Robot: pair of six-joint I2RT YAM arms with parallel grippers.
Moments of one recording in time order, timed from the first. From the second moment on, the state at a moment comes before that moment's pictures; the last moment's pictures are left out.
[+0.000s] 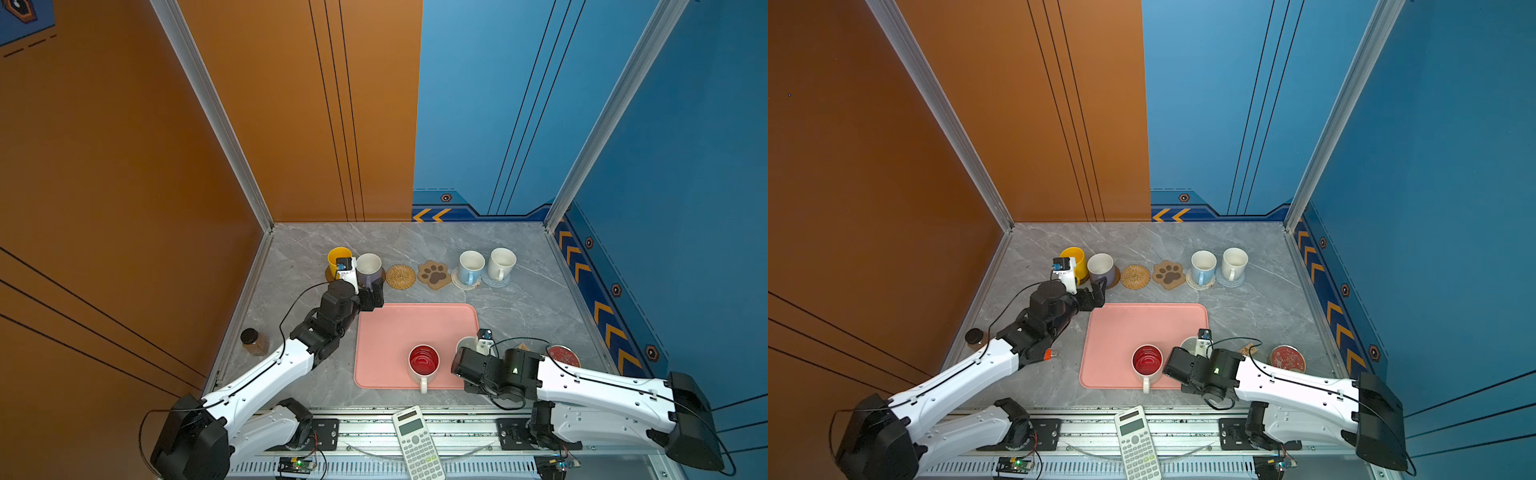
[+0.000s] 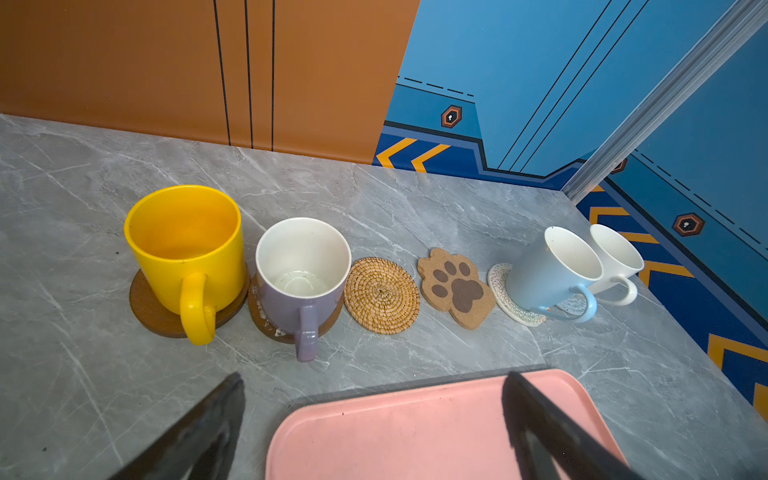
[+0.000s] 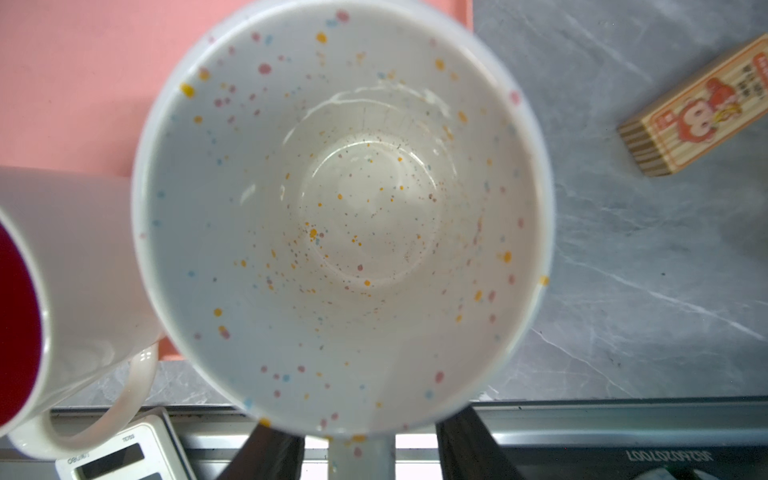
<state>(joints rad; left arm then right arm) -0.57 1.08 0.65 0.09 -0.26 -0.42 1.17 1.08 0.70 -1.00 0.28 1.23</state>
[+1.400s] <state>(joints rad) -0.55 1.08 0.65 0.09 -0.23 -0.43 1.14 1.17 0.70 -0.97 0.25 1.21</state>
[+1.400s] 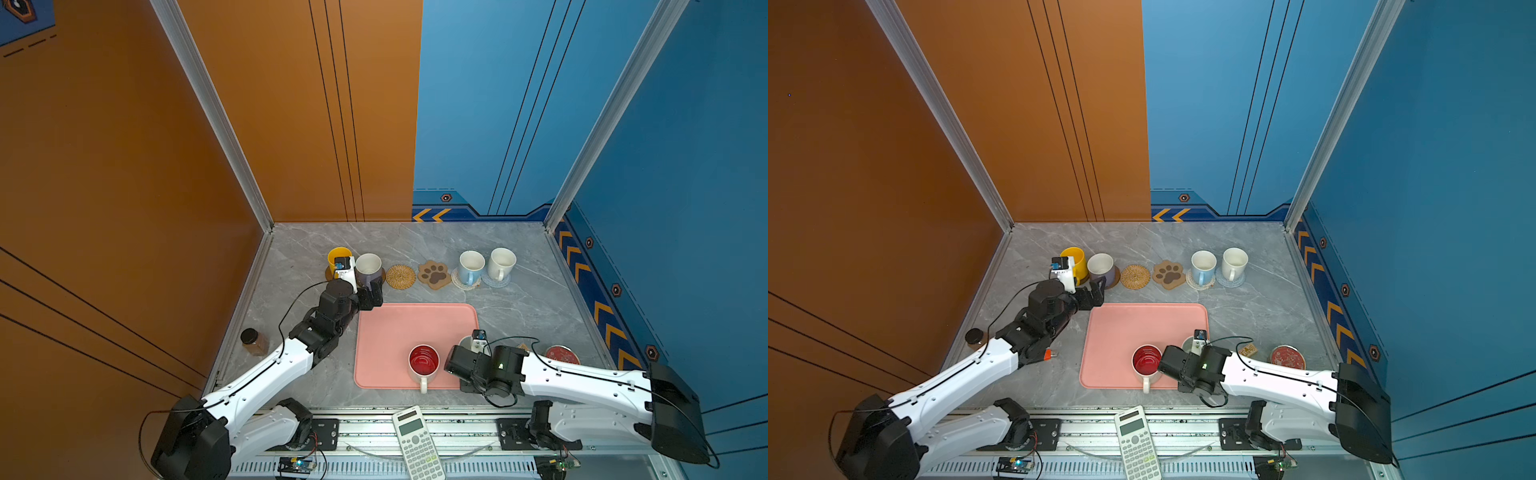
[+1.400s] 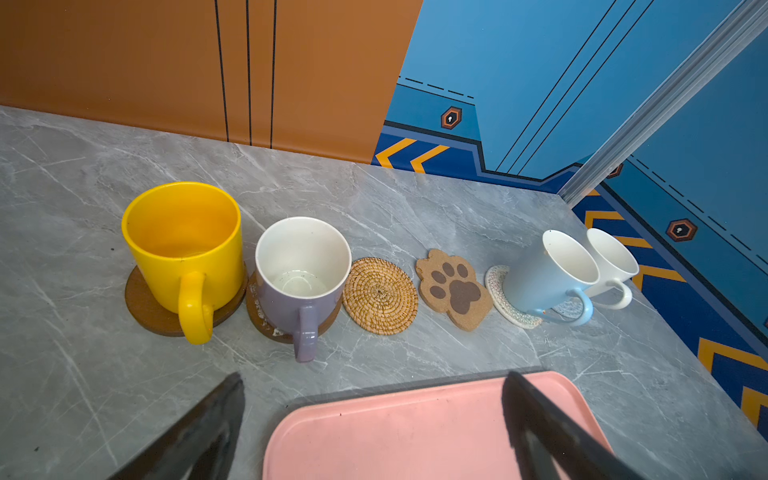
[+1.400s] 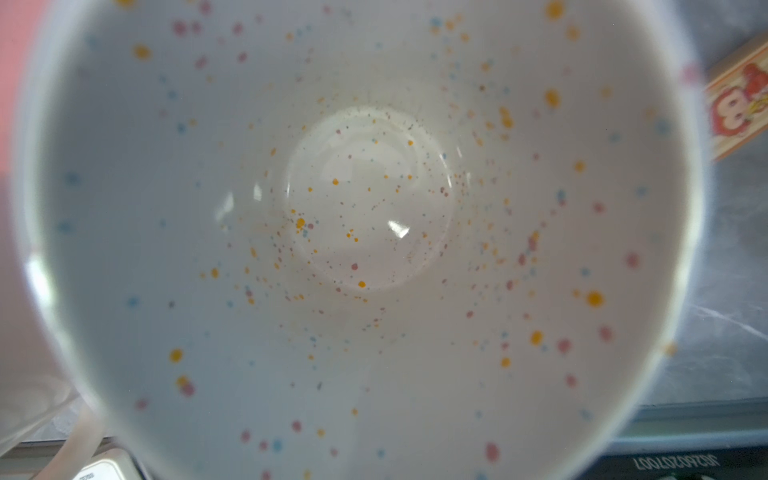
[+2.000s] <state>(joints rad) -0.54 1.08 0.65 0.09 -0.23 -0.43 1.13 1.18 0.77 -1.06 0.29 1.13</state>
